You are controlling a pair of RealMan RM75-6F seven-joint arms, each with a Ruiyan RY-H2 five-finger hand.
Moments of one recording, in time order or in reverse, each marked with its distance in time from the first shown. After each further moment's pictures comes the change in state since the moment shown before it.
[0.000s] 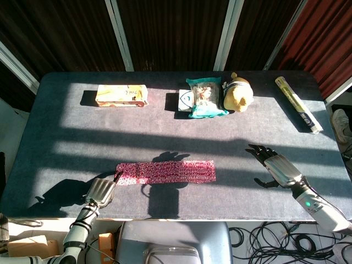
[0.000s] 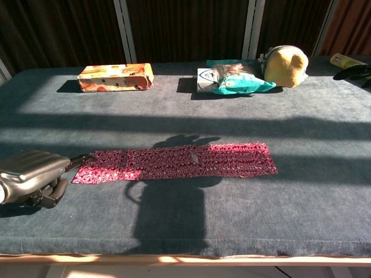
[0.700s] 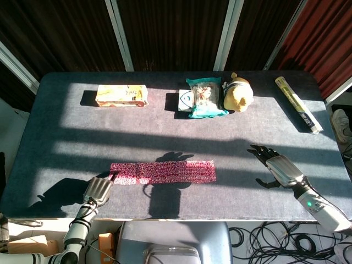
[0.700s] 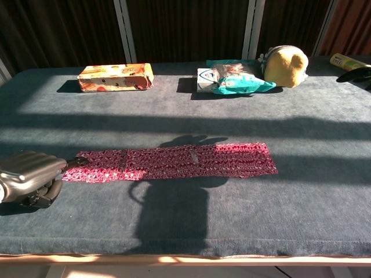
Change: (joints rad) left arm -0.028 -0.006 0.005 0.020 -0.100 0.017 0.069; right arm -0.005 0.006 0.003 0.001 0.002 -0.019 0.006
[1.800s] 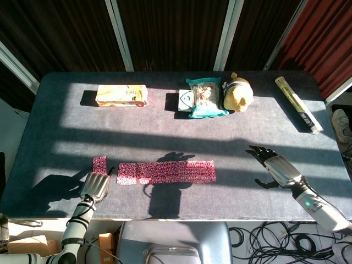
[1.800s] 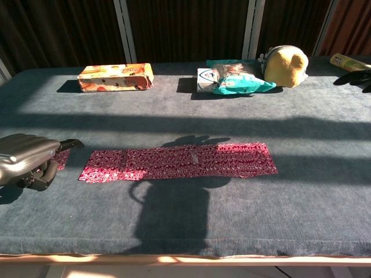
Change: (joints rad) left arm -0.010 0.037 -0.021 -0.091 0.021 0.080 -0.008; right arm 0.002 -0.005 0.007 -0.007 0.002 -0.021 -0.014
